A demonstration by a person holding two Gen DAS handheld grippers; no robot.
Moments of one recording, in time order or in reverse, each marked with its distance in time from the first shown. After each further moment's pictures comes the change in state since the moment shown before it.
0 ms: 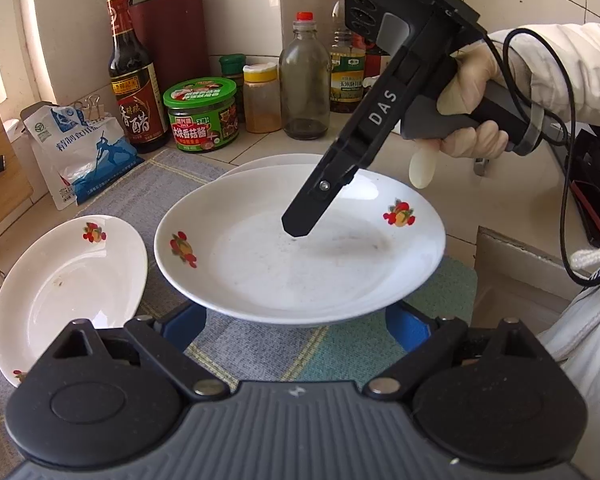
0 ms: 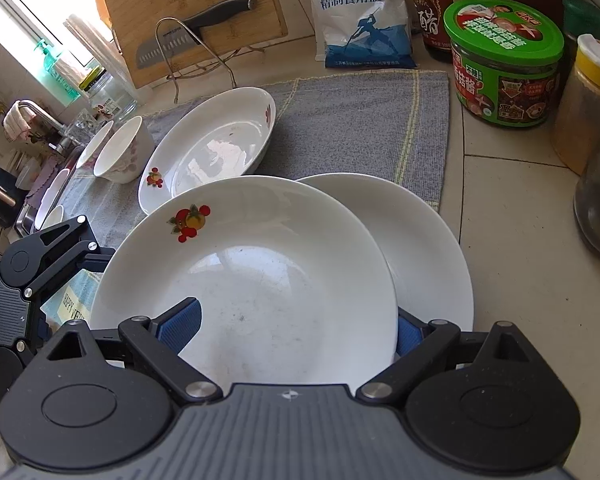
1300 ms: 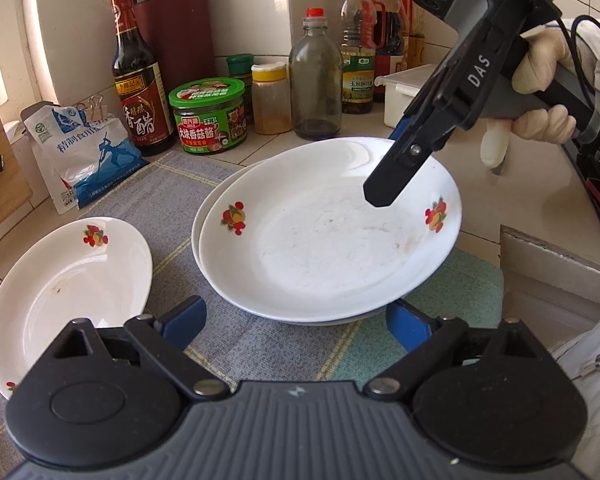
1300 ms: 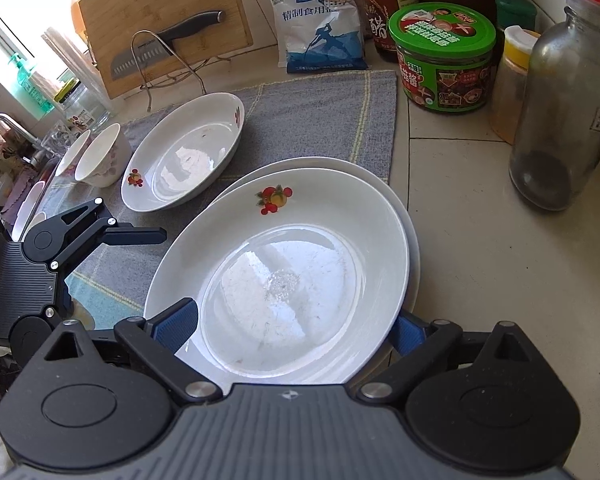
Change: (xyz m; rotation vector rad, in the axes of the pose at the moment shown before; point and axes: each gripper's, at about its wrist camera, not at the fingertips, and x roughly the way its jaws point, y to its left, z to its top) left arm 0.016 0.009 -0.003 0.011 -0.033 0.020; right arm -0.034 0.007 -0.024 0.056 -0.027 -0.117
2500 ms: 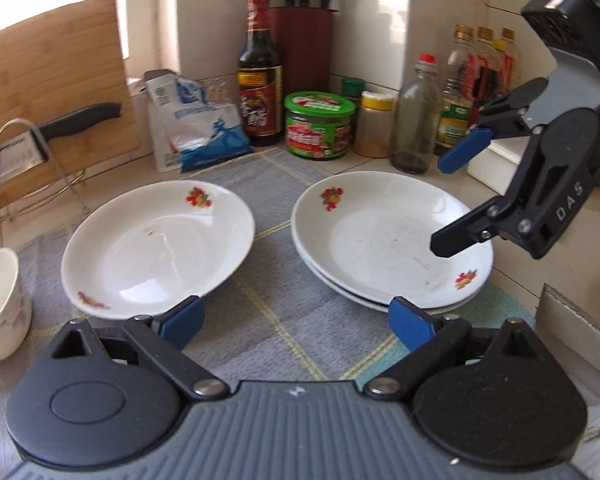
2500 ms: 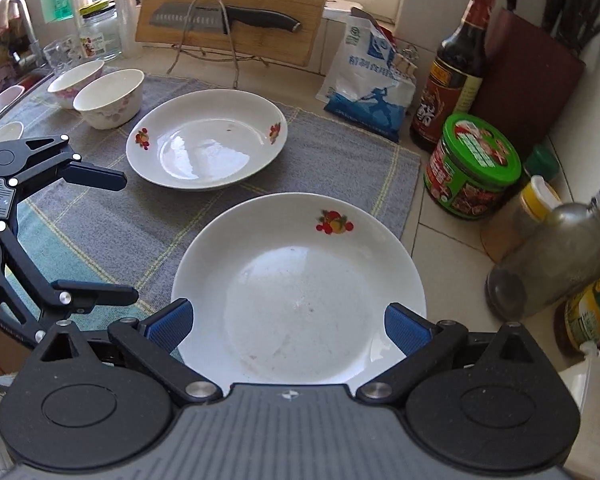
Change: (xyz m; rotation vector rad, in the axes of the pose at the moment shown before) left arm -0.045 0.018 -0.023 -0.308 -0.064 0.226; right arm 0.003 0.088 -0.002 -0.419 -0.071 -0.270
